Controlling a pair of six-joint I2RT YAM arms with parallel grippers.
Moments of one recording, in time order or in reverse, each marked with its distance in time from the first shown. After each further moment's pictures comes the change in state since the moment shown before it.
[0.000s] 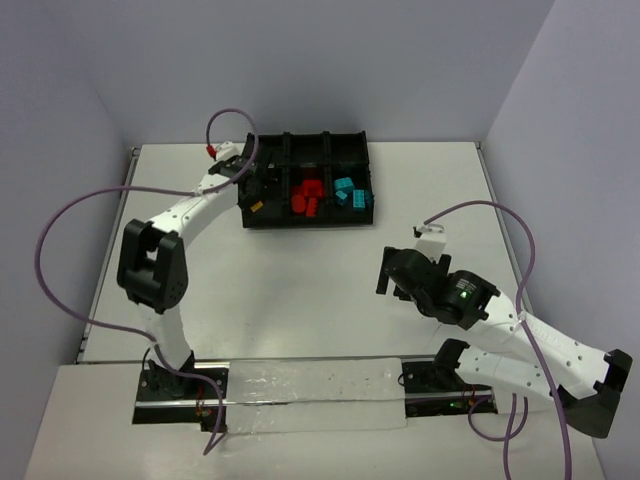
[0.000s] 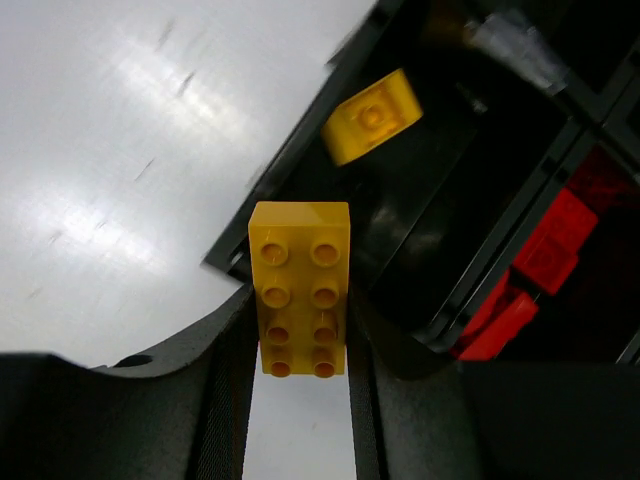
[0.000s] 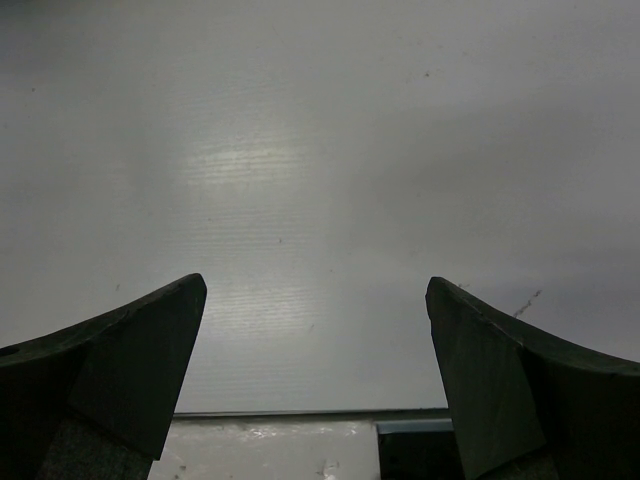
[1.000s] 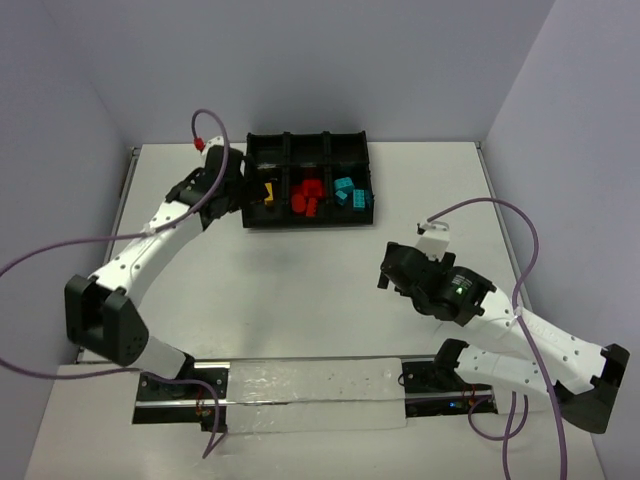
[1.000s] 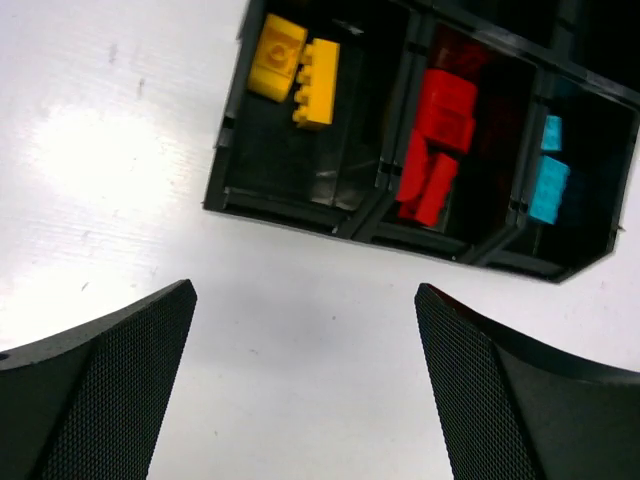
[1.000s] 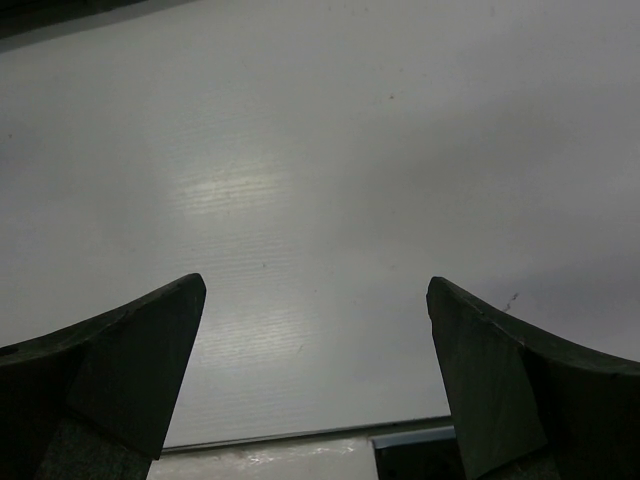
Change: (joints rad) left arm 0.010 -0.394 -0.247 0.118 0.220 0.282; right arm 0.006 0.038 0.029 -0.037 0.091 0.057
